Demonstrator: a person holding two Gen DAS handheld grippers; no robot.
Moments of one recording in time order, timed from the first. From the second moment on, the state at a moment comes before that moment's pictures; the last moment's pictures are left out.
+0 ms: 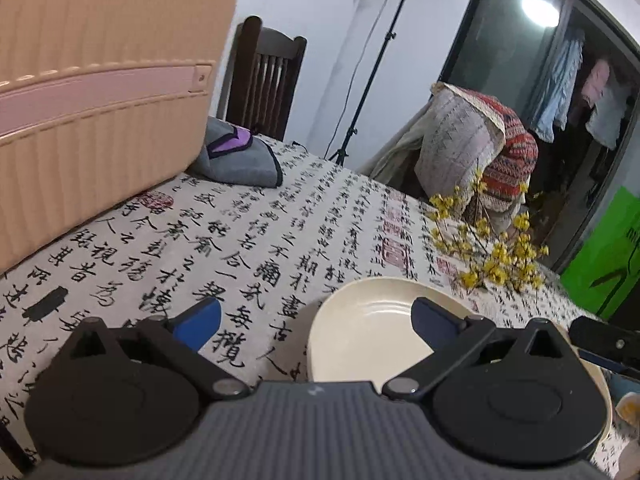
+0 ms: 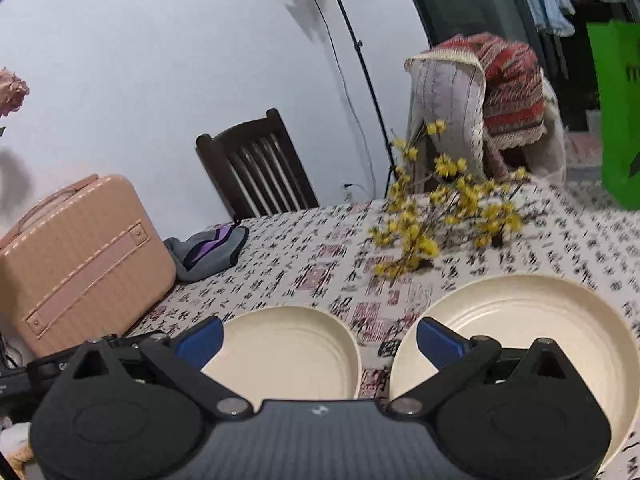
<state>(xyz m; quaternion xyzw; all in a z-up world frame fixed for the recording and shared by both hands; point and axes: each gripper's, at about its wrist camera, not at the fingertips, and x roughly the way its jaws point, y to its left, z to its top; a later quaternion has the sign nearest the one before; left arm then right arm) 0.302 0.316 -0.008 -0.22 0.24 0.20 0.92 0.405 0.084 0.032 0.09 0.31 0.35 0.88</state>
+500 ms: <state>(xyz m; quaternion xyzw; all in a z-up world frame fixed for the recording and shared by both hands) 0.310 0.322 -0.023 -0.24 0.27 0.19 0.91 0.421 0.090 -0.010 0.10 0.34 0.35 0.86</state>
